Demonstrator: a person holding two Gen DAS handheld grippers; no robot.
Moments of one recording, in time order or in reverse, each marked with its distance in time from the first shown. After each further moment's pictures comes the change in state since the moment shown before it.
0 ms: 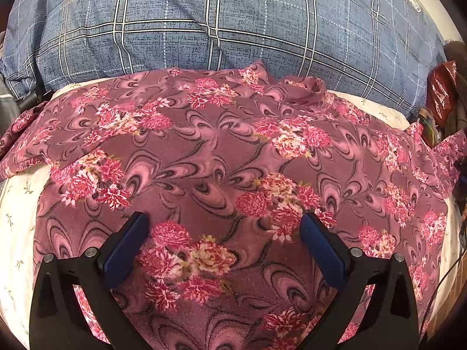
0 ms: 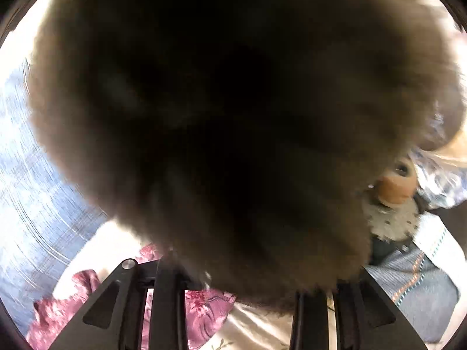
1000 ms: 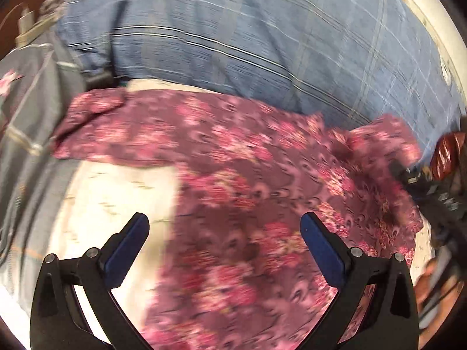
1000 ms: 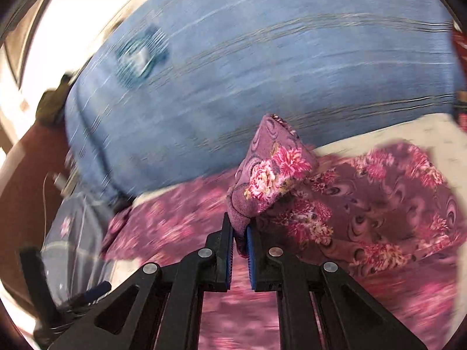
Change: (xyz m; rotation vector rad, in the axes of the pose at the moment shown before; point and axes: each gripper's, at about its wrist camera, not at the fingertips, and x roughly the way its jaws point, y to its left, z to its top) left arm -0.086 0.115 0.018 -0.241 0.005 0.038; right arm -0.166 0.331 -0.244 -0.498 0.320 0.727
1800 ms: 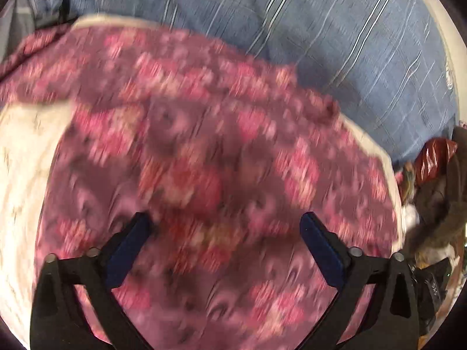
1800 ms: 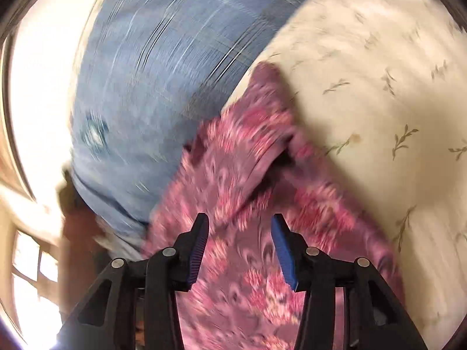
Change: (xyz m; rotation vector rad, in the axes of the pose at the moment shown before) left arm 0.070 -0.072 -0.013 -0.085 0.170 -0.156; right arm -0.089 -0.213 -0.080 0.593 0.035 0.221
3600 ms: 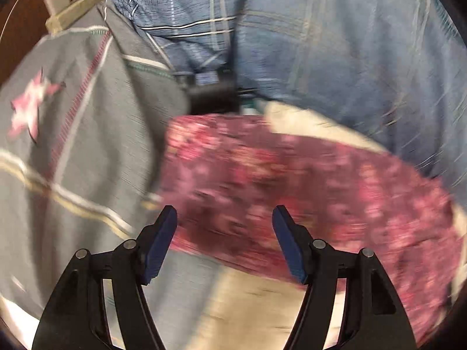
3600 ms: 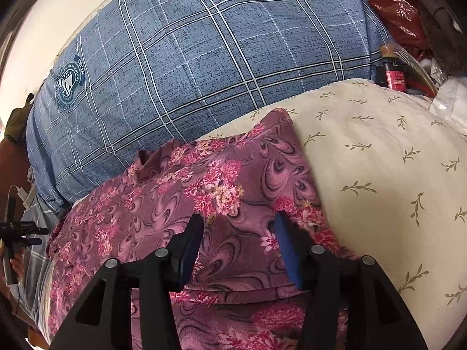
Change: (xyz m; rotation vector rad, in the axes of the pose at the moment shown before) left arm -0.080 0.214 0.157 -0.005 -0.028 0.485; right arm 0.072 0.033 0.013 -0.535 -0.203 -0.330
